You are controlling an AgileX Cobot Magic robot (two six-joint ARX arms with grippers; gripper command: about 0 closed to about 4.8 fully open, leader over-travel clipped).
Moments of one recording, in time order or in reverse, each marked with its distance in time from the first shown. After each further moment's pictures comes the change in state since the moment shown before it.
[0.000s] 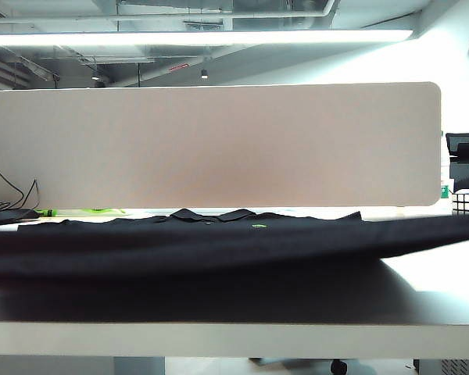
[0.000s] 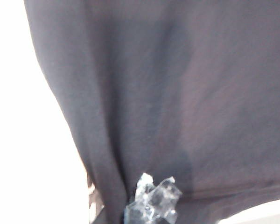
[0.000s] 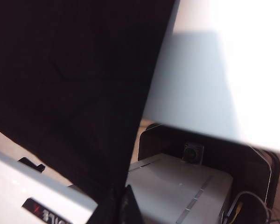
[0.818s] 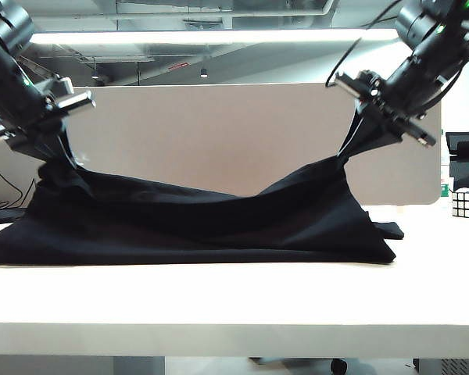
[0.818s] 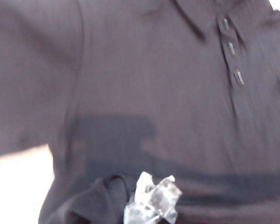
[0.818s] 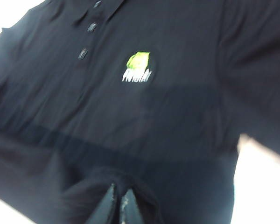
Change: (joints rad) left arm -0.010 0.743 0.595 0.656 -0.010 -0.114; right arm -0.002 0.949 0.859 0.462 0.046 0.001
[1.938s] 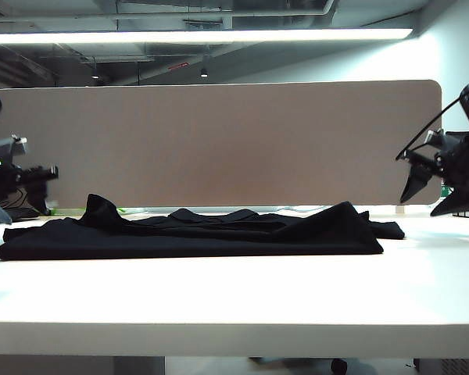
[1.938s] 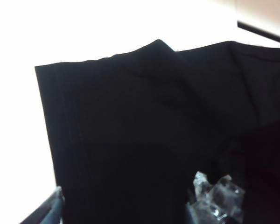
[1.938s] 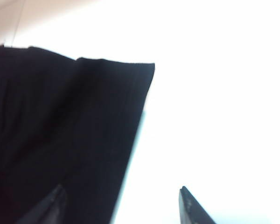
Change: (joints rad) left arm 0.166 0.335 0.038 0.428 -0.103 -0.024; right arm -0.263 0.326 0.116 0.280 0.082 -0.019
